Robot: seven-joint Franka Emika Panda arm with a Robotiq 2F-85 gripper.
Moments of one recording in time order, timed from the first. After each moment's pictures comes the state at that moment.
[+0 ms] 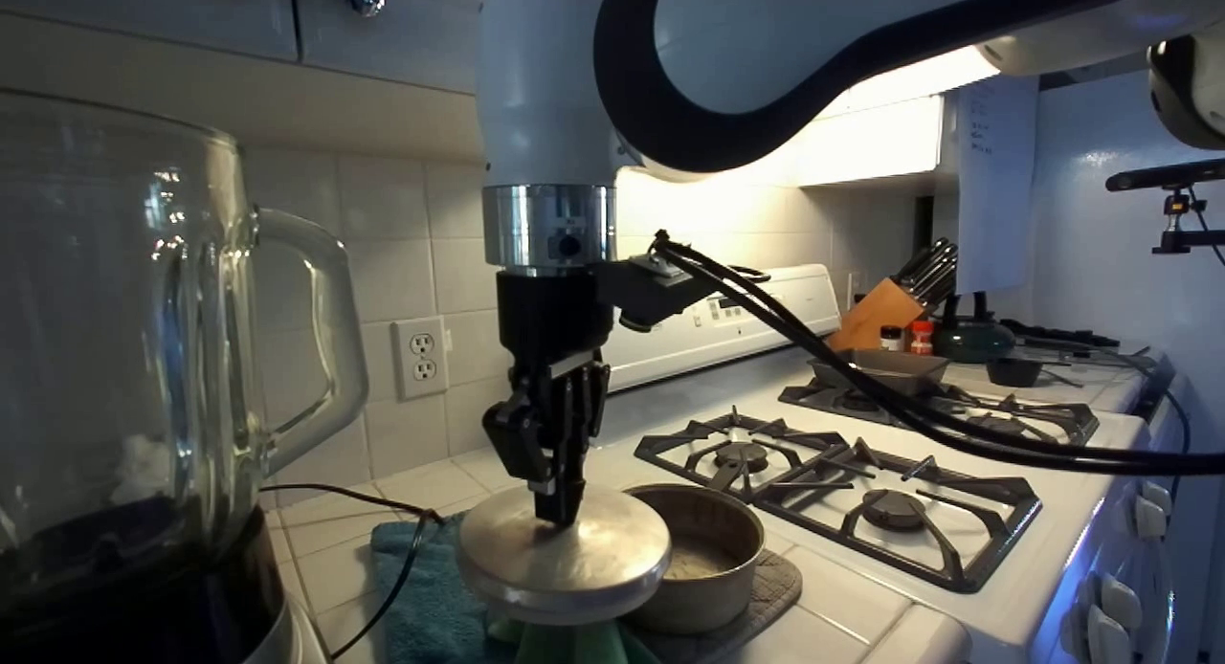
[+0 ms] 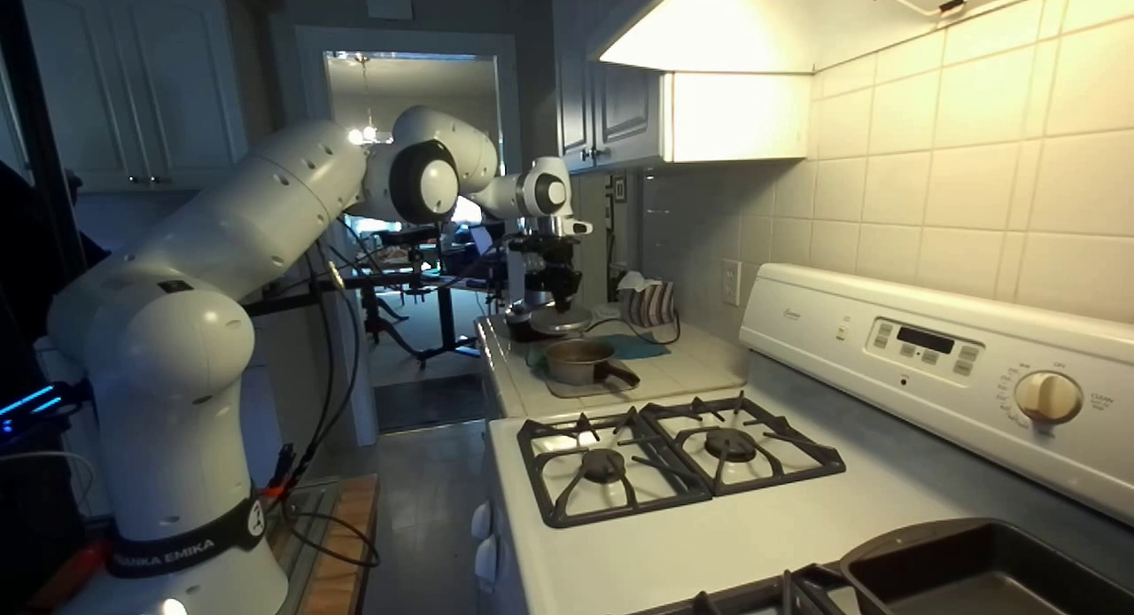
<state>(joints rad) 0.75 0.88 0.11 -0.95 -0.16 1.87 0.40</state>
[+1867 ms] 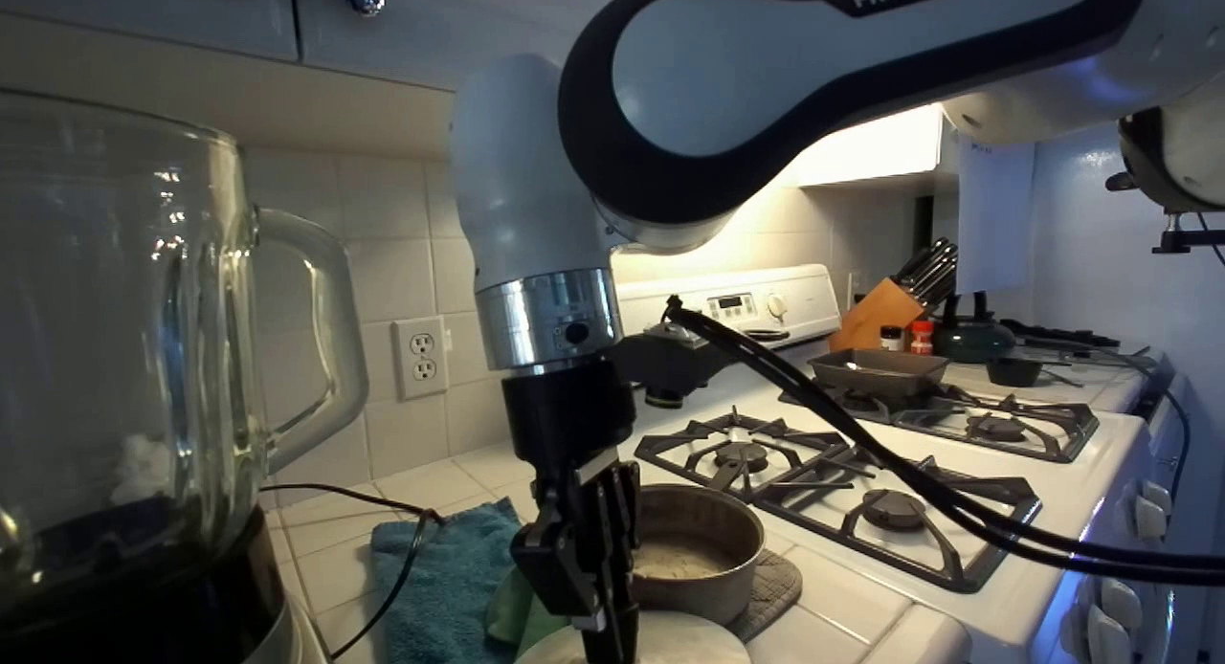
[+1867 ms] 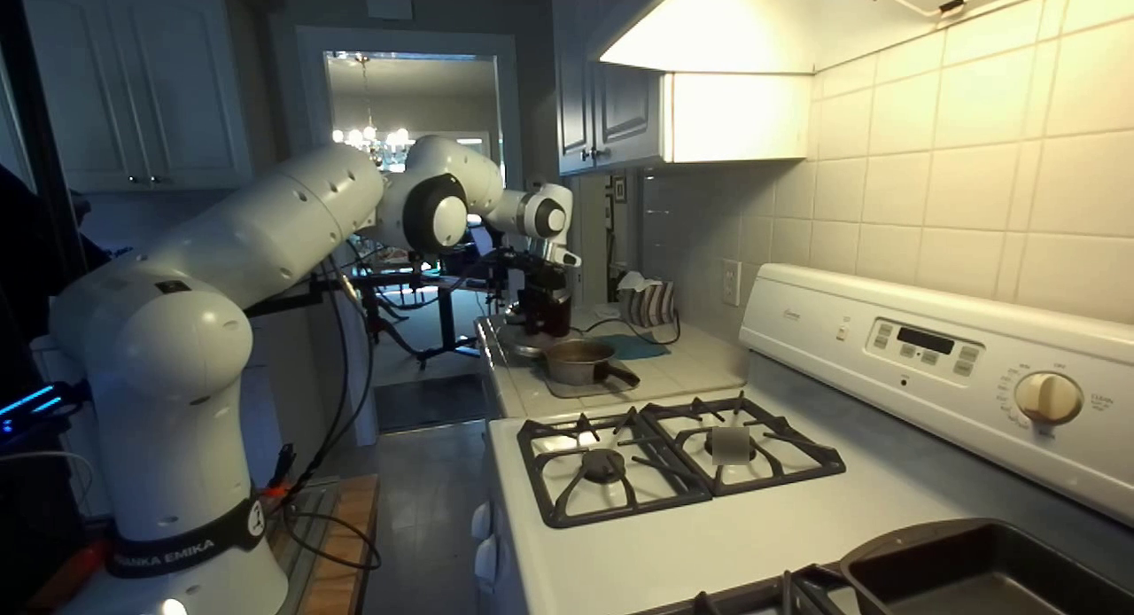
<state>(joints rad) 0.73 1.01 0.20 -0.85 -0.03 1.70 0.35</state>
